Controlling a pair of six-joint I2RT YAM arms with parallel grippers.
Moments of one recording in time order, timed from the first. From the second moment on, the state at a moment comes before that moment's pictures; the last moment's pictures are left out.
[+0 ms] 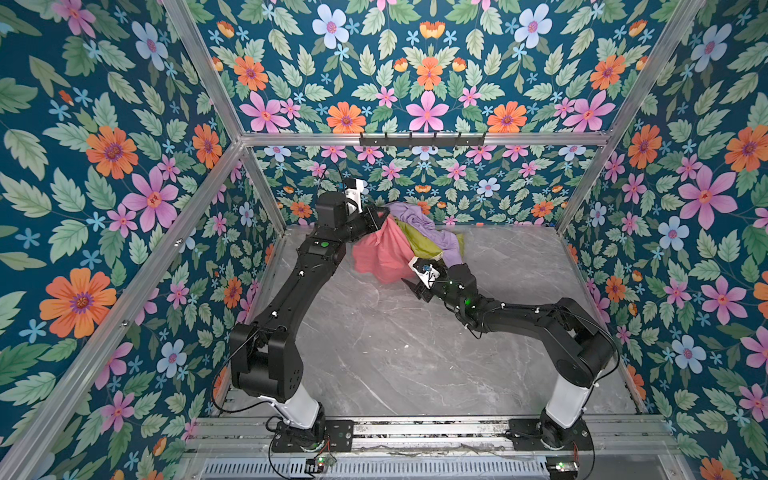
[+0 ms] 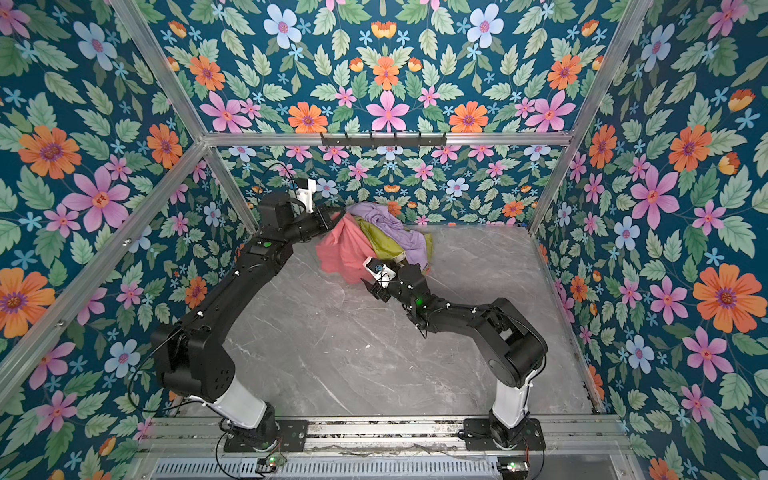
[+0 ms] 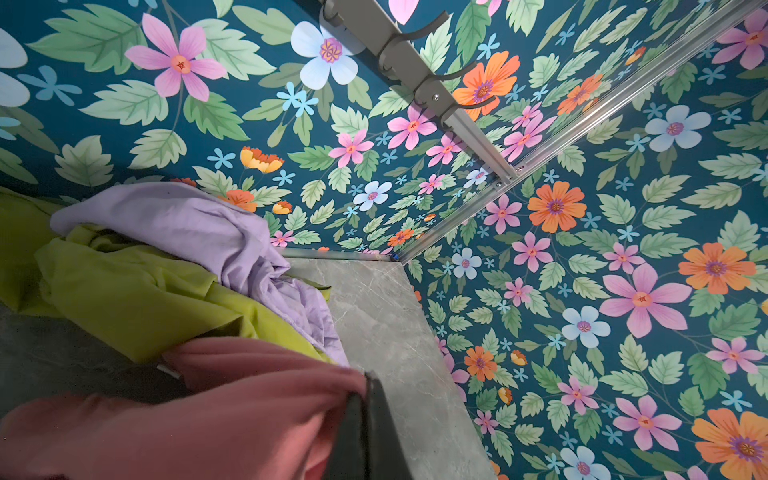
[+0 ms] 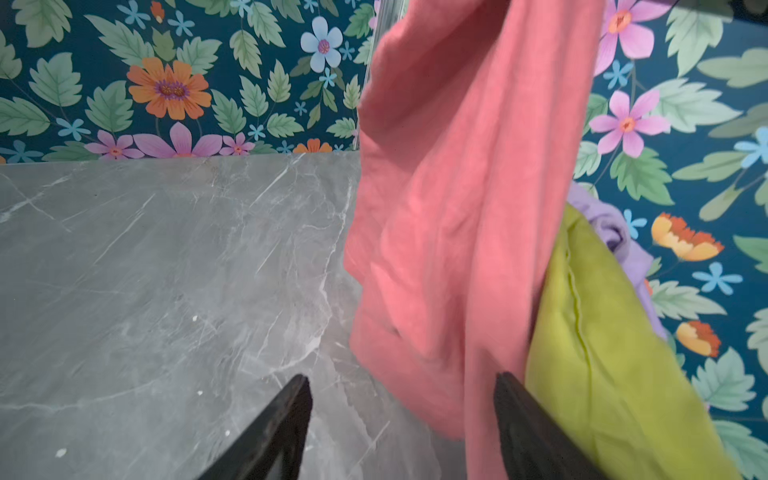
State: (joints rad) left arm -0.28 1.62 1.50 -0.06 0.51 -0.65; right arm 0.67 1.81 0.99 0.70 -0.15 -0.35
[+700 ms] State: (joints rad) left arm -0.28 1.61 1.48 -0.05 0.52 -0.65; right arm 0.65 1.96 1.24 0.68 -0.15 -0.48
